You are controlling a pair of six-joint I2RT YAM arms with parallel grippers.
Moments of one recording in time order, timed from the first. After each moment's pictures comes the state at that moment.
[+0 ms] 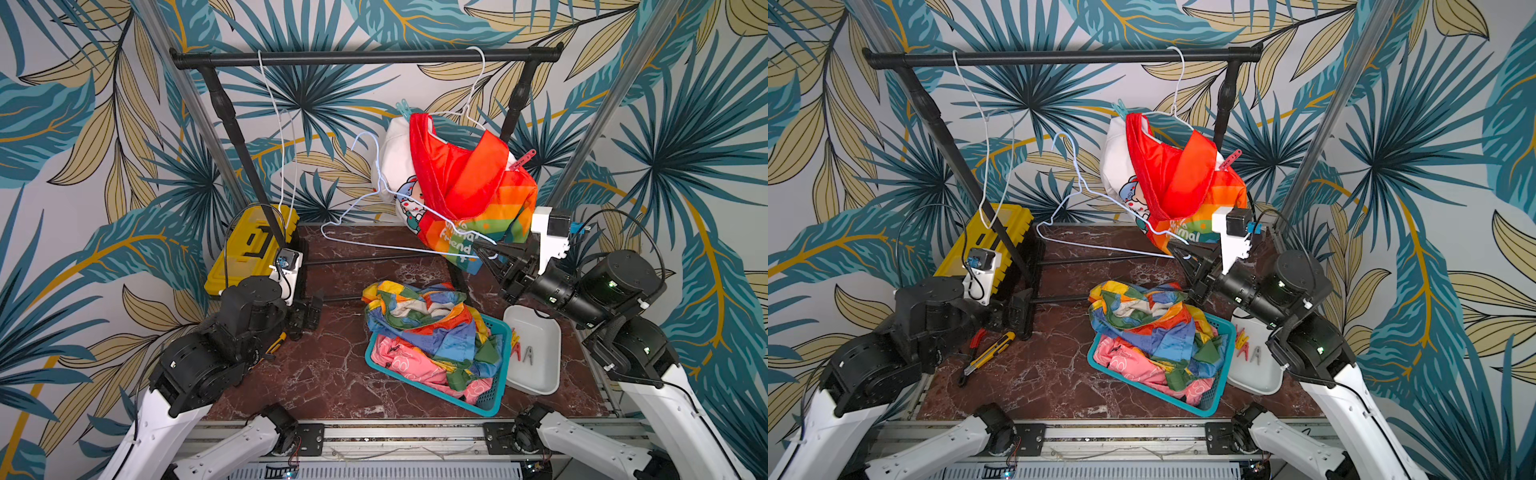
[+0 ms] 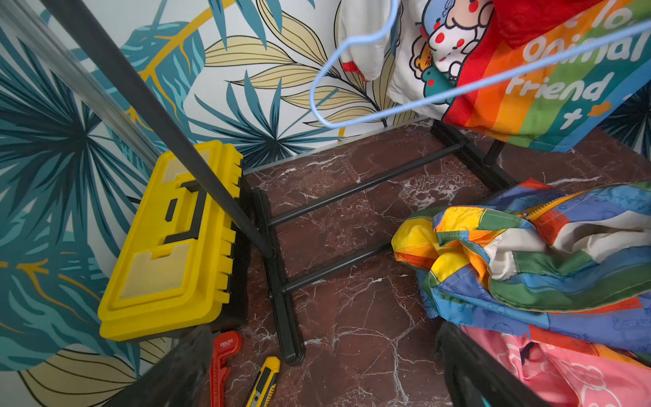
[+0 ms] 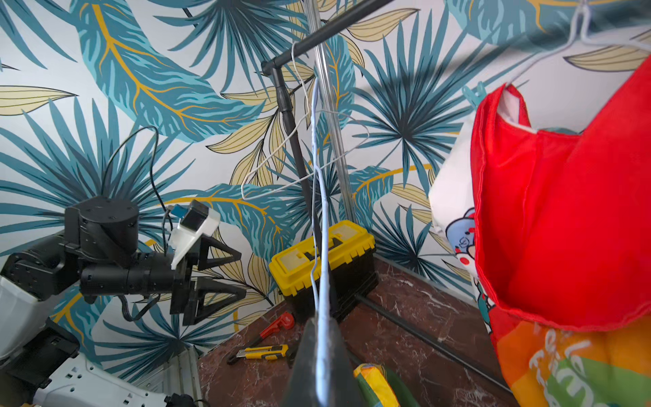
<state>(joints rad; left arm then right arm) -0.64 0.84 1.40 -1.08 -0.41 -0.12 0.57 0.93 1.43 -0.38 -0.30 0.21</state>
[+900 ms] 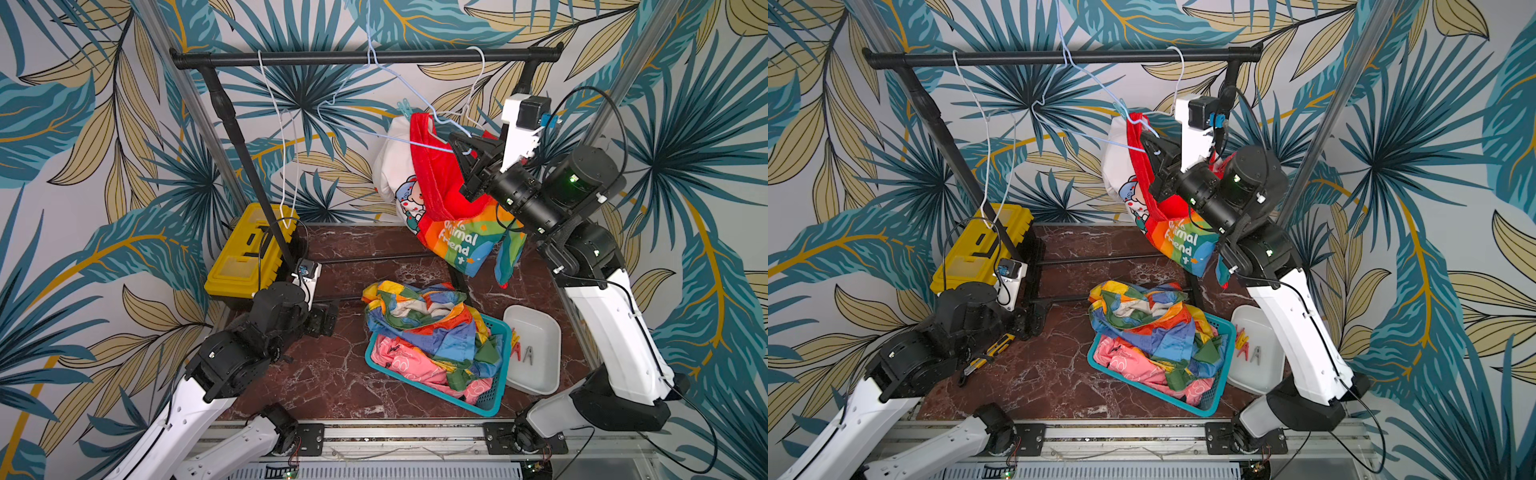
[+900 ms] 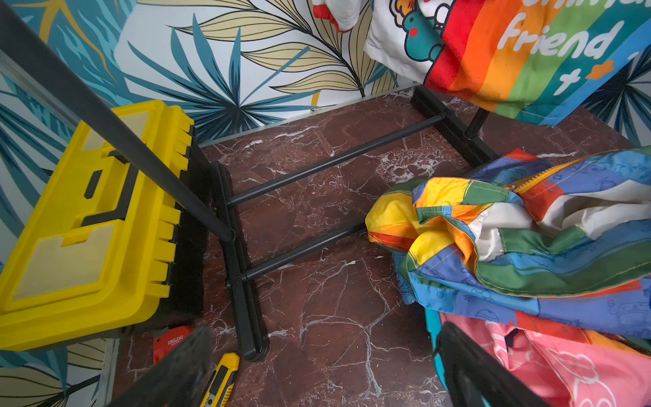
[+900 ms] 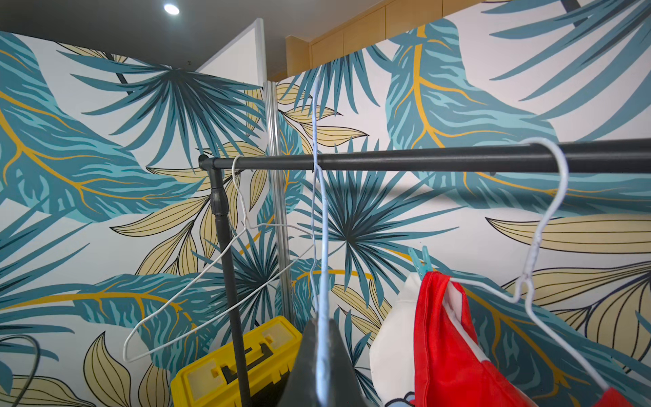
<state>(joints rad) -0.64 0.81 1.19 -0.96 -0.32 -0.17 0.59 1.53 2.18 -0.36 -0.11 0.06</state>
